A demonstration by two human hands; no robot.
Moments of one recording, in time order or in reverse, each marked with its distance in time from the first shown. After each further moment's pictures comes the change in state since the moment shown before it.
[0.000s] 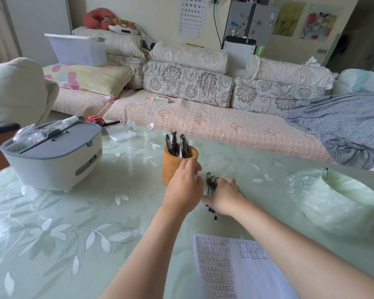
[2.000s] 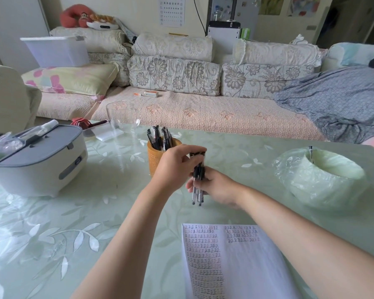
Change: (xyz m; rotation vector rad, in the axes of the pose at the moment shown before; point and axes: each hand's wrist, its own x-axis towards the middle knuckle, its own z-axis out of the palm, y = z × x) left_hand 0.021 0.040 -0.022 -0.267 -0.179 -0.044; right_hand -0.026 0.024 -0.017 0.877 -0.264 -0.493
